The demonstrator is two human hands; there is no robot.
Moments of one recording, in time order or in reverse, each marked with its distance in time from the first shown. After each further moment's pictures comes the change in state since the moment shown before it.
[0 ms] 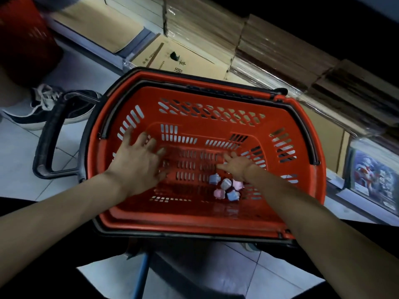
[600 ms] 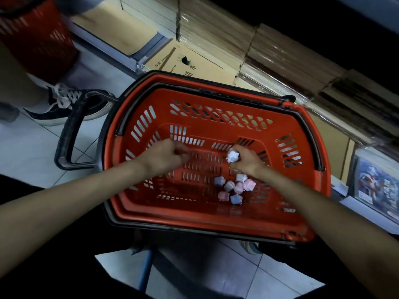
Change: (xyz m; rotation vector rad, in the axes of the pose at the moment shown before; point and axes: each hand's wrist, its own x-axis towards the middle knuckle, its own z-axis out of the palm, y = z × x) left_hand 0.011 0.006 -0.029 -1.122 -0.159 -0.162; right_hand -0.042 -0.002 -0.034 1.011 0.397 0.254
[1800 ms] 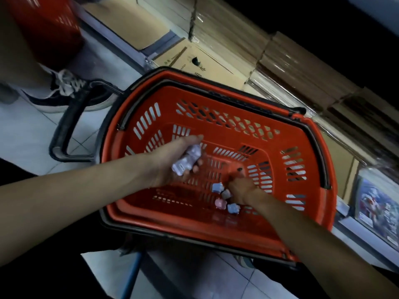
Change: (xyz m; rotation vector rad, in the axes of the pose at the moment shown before) left_hand 0.016 0.016 0.020 -1.088 -0.143 -0.326; right_hand -0.013 -0.002 0.043 -0.759 -0.385 -0.055
